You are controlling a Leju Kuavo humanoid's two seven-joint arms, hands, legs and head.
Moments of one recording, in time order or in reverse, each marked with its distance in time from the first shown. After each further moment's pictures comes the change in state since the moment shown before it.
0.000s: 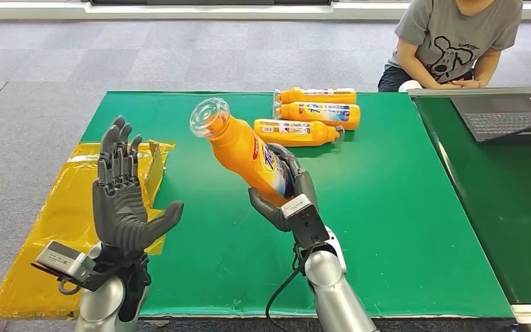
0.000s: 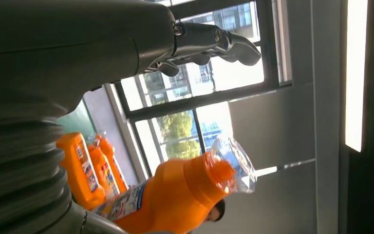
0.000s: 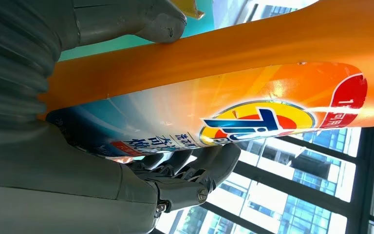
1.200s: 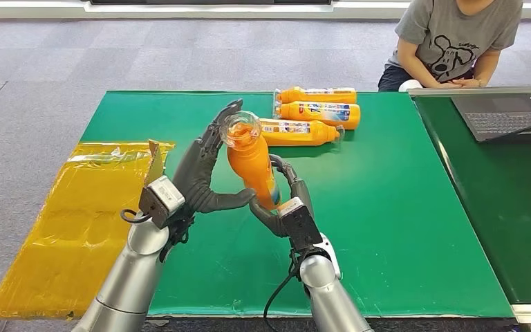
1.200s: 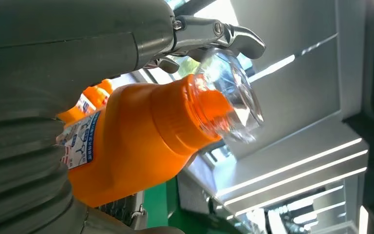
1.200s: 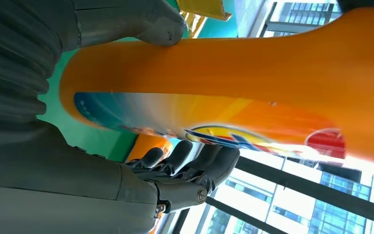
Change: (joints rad) left arm -0.354 0.003 -0.130 0.416 -0.061 -0.239 0.059; right arm -0.006 0.008 0.004 0.112 -0.016 -0.021 -0.014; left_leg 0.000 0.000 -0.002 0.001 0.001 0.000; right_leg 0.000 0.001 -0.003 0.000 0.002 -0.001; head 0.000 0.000
